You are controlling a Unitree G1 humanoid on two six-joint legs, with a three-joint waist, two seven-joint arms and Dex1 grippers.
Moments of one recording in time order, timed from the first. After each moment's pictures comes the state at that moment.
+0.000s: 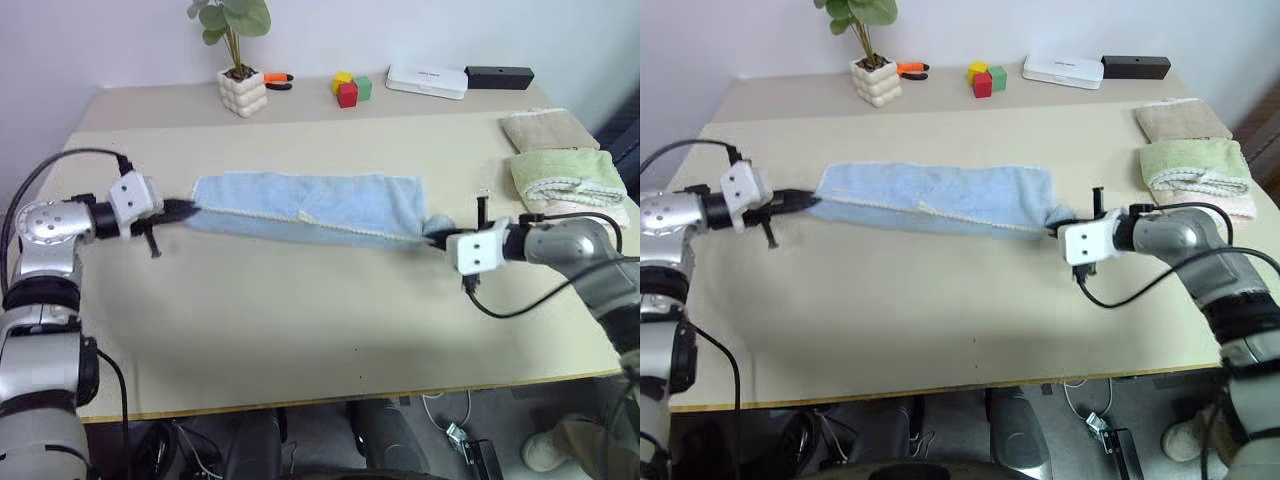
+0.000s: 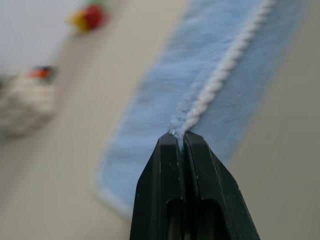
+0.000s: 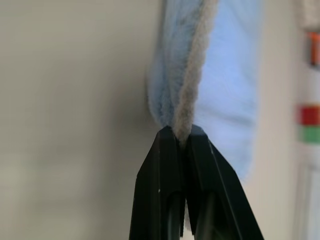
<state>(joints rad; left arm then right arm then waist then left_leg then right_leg) -0.73 0.83 0.03 0.94 -0.15 -0.52 -1.39 -0.51 -1.05 0.29 0.29 -0.05 -0.52 0.94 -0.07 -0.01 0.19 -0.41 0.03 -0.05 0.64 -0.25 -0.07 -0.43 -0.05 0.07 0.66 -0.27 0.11</state>
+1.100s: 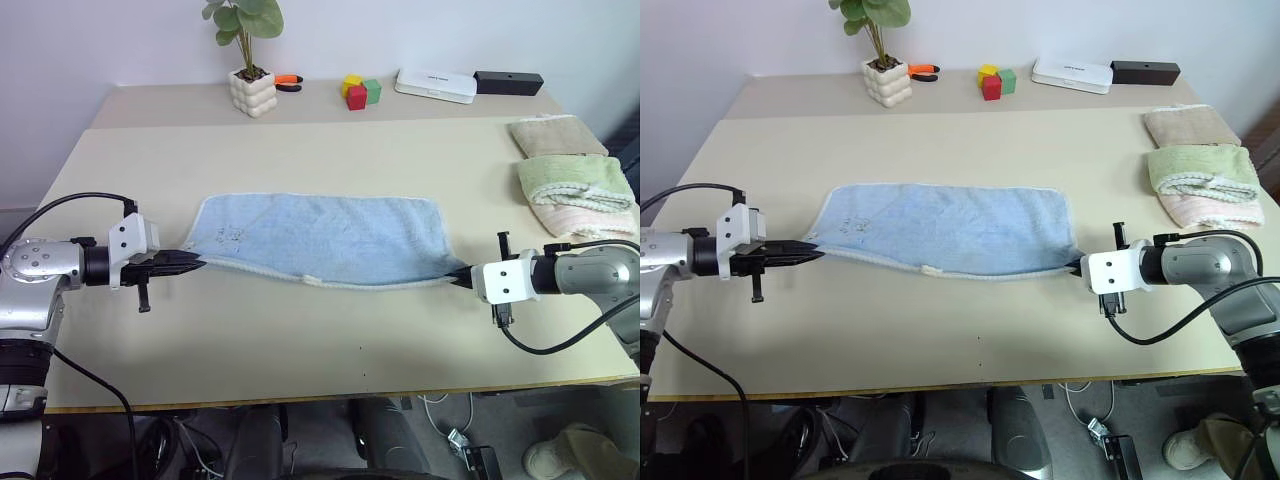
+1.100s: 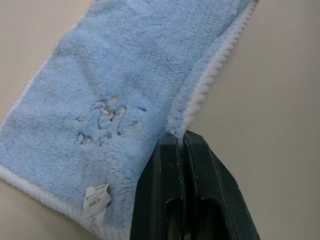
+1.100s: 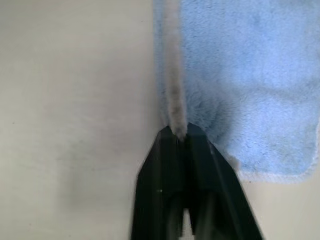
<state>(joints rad) -0.36 0.91 0.09 0.31 -0.30 -0.07 -1.37 -0.33 -1.07 0.15 0.18 -0.02 -0.41 1.09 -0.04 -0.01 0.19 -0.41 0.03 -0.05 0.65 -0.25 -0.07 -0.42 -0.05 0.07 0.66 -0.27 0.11</state>
